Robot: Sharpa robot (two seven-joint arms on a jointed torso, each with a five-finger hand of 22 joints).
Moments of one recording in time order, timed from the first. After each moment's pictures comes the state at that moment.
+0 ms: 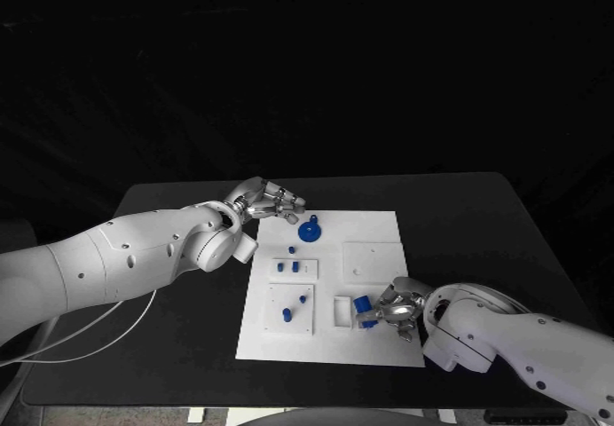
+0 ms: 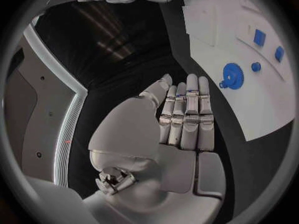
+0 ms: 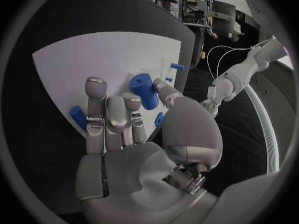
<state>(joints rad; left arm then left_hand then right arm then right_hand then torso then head) 1.21 -0.71 -0.15 1.26 -0.39 -0.25 0.28 1.35 0.00 0.24 -0.15 0.12 1.12 0.12 0.07 0.07 1.19 0.10 0.06 0.06 1.31 0.06 0.07 0.16 0.09 1.08 0.04 0.07 0.76 0.82 -0.82 0.13 1.64 -1.08 -0.17 -0.58 1.05 -0.14 0.45 -0.02 0.11 1.20 0.04 0.06 0.19 1.34 -0.04 0.91 1.12 1.46 -0.09 1.10 1.26 0.07 1.47 -0.11 0.51 1.31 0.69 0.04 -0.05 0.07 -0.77</state>
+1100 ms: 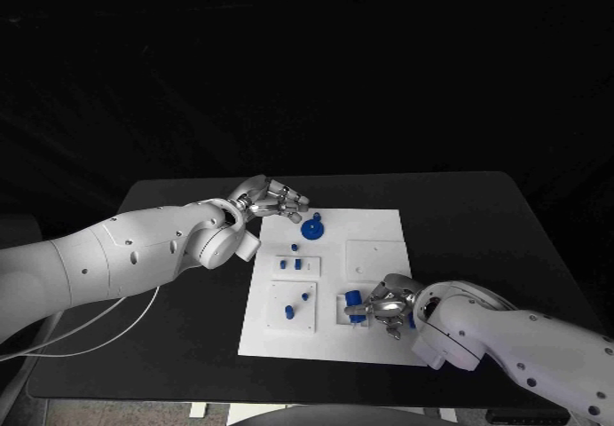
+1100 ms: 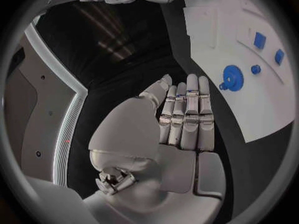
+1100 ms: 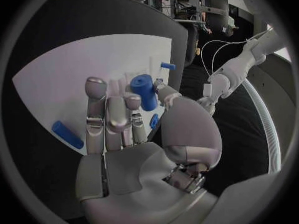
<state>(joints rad) 1.21 -0.72 -0.15 1.27 -0.39 -0.24 0.28 1.34 0.00 0.24 -0.15 0.12 1.12 0.12 0.07 0.07 1.19 0.10 0.06 0.06 1.31 0.06 0.07 0.17 0.09 1.09 0.04 0.07 0.74 0.82 -0.78 0.14 1.65 -1.05 -0.20 -0.60 1.05 -0.13 0.41 0.05 0.10 1.22 0.05 0.06 0.16 1.35 -0.04 0.89 1.09 1.46 -0.09 1.10 1.26 0.07 1.46 -0.11 0.52 1.31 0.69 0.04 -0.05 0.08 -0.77</state>
